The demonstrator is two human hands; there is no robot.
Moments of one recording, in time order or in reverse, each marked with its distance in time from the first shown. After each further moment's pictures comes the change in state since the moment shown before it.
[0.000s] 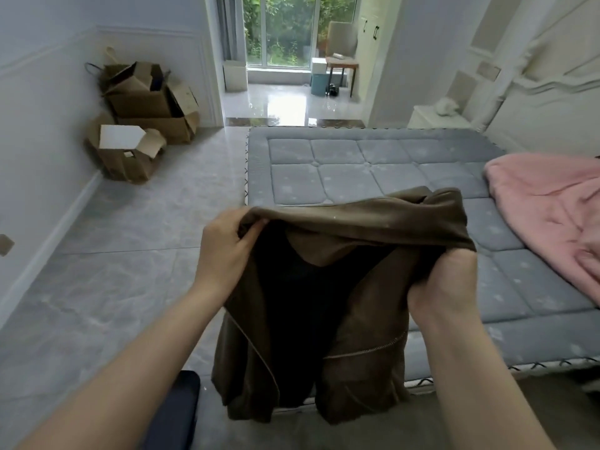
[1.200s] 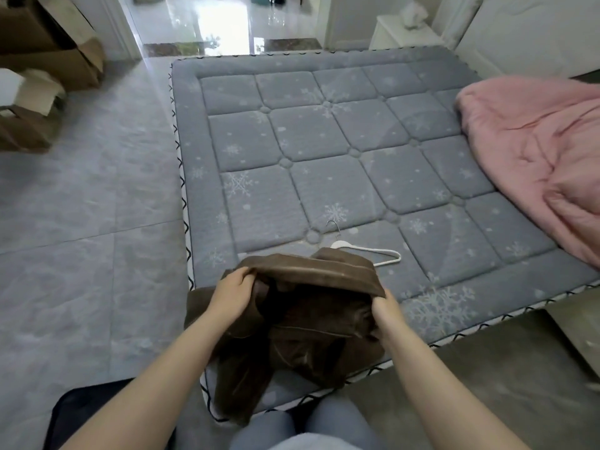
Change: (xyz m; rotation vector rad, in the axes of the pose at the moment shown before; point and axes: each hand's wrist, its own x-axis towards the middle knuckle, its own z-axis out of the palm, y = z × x) left_hand 0.009 -0.132 0.224 -0.018 -0.742 -0.694; right_hand 0.183 0.176 -0.171 -0.718 0.372 0.664
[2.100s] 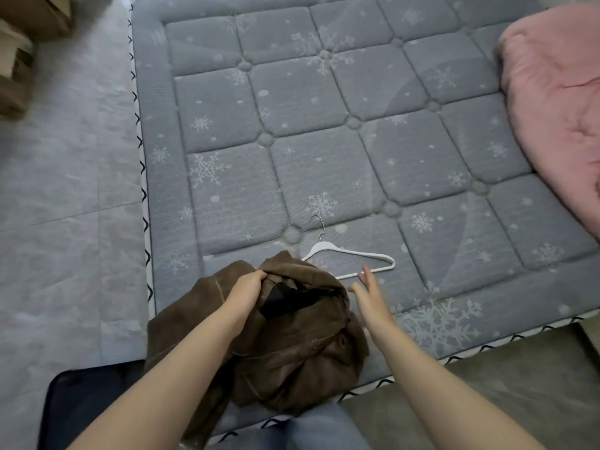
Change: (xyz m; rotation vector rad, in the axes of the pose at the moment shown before) left_hand 0.114 0.120 0.112 -0.428 -0.130 -0.655; right_hand 0.177 -0.041 -0.044 -0.185 -0.153 -0.063
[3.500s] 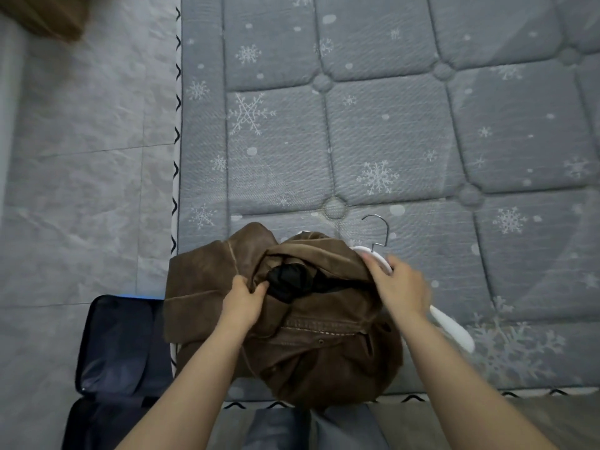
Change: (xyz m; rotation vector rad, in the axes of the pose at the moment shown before) left_hand 0.080 -0.094 -0.019 0.263 0.324 -0.046; right_hand 0.082 0.000 0.036 -0.848 0.170 -0.223
